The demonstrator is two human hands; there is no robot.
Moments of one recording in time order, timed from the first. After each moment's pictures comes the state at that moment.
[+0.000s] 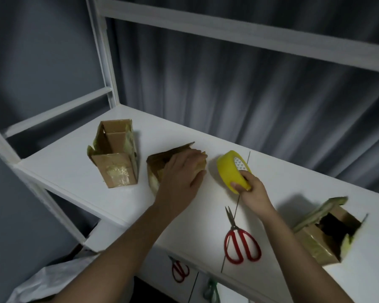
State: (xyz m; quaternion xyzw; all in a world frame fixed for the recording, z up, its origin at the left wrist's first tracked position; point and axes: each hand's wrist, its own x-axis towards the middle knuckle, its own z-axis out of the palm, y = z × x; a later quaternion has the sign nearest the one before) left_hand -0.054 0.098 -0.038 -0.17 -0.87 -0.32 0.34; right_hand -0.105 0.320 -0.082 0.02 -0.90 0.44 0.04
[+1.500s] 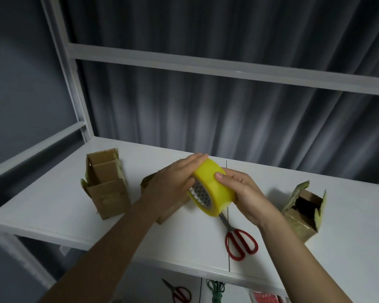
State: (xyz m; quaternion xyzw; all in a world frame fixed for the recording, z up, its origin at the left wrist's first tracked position) left_hand -0.047 0.061 0.026 -0.34 -0.87 -0.33 0.15; right_hand 0.001 0.251 0.039 0.10 -0.69 0.71 -0.04
